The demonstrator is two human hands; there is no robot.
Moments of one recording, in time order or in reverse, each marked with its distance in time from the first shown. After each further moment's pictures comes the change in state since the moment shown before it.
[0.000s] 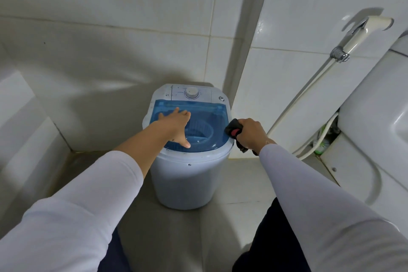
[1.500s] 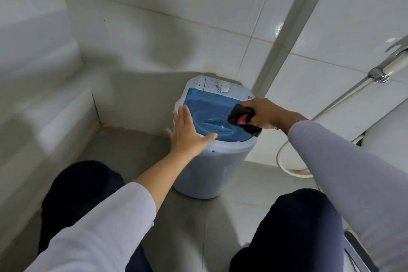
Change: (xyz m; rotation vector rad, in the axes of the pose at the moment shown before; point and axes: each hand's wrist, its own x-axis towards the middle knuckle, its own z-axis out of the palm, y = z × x) left_hand -0.060 0.005 0.086 -0.795 0.588 -0.333; right_hand -0.022 -0.081 -0.026 -0.484 -0.244 -0.485
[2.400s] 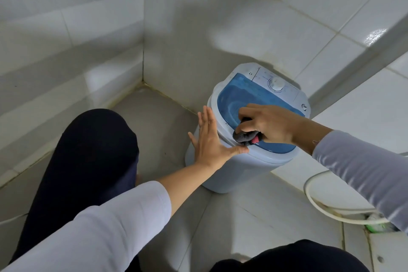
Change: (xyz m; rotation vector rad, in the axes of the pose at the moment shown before) left_hand -0.024 -0.014 0.056 -0.264 0.185 -0.201; right_hand 0.065 -0.017 0.040 -0.558 -0.050 -1.054
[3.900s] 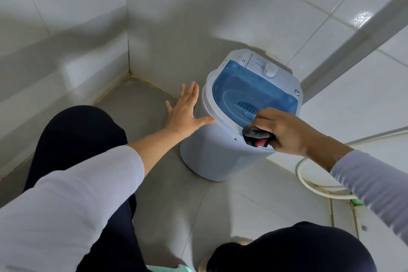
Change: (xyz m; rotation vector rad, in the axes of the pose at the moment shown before) left_hand 0.057 -0.042 -0.054 0.274 -0.097 0.190; right_hand -0.047 -0.025 0.021 0.189 0.111 0.286
